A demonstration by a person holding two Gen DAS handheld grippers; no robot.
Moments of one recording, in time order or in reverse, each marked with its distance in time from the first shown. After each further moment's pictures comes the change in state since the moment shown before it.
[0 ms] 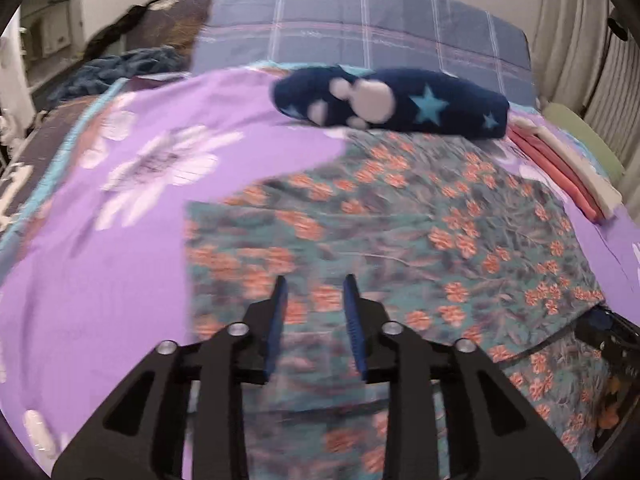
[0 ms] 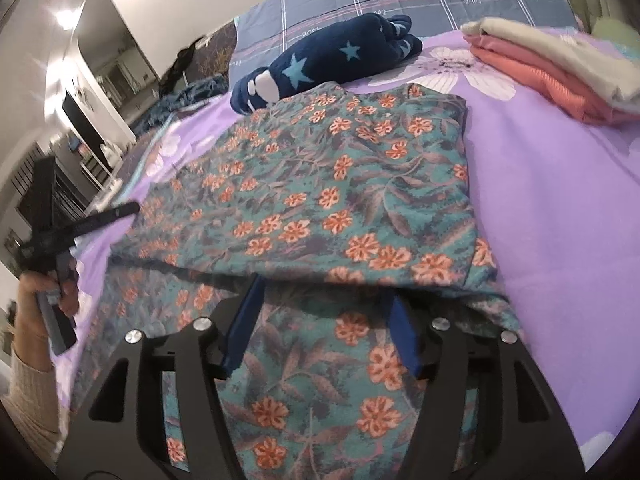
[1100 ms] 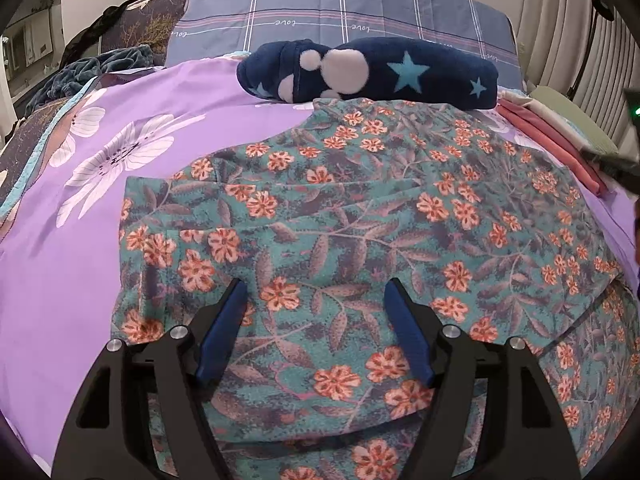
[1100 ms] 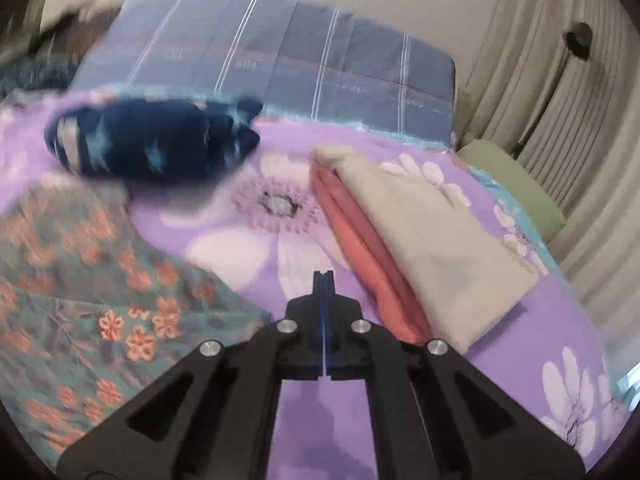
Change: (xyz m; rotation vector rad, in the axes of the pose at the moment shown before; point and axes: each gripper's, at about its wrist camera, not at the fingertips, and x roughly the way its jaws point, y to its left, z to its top) left arm 0.034 -0.015 -0.019 0.042 -0.016 -0.042; right arm 0.048 -0.045 0.138 -0.169 -0.066 -0.700
